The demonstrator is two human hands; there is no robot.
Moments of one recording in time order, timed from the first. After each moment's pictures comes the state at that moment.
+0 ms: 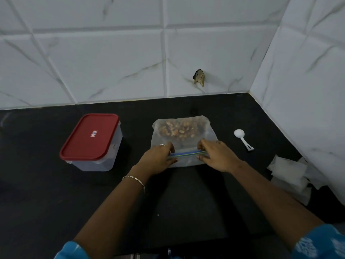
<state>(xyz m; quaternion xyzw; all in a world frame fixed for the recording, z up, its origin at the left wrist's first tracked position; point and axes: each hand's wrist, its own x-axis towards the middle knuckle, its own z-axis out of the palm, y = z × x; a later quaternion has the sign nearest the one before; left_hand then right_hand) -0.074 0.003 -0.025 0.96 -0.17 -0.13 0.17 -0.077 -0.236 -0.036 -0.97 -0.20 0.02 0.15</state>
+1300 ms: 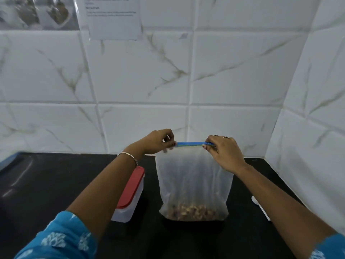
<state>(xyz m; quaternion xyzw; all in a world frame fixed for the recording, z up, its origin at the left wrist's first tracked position) 0.001 0.071 0.166 0.95 -0.19 0.01 0.27 0.003 -0.192 0.119 -0.92 -0.22 -0.28 0.18</state>
